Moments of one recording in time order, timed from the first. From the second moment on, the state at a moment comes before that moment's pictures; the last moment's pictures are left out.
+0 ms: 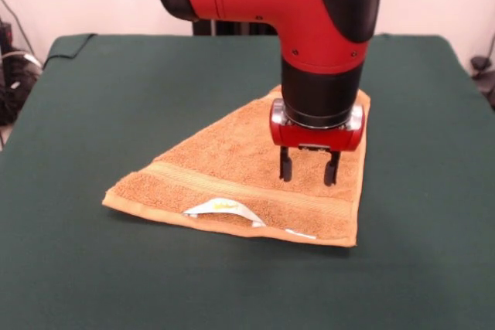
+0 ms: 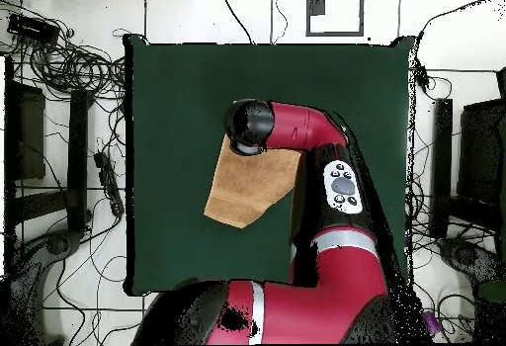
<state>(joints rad) -0.16 -0.34 0.06 1.24 -0.06 0.70 1.82</state>
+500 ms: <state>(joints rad) -0.14 -0.28 0.06 1.24 -0.06 0.64 1.82</state>
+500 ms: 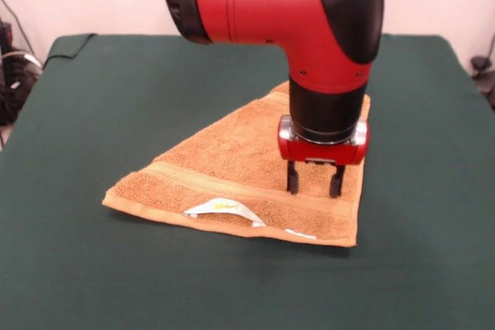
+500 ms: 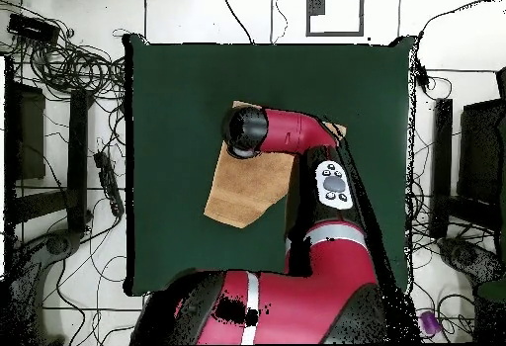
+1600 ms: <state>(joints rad) -0.10 -0.25 0.01 1.21 -0.02 0.62 1.82</state>
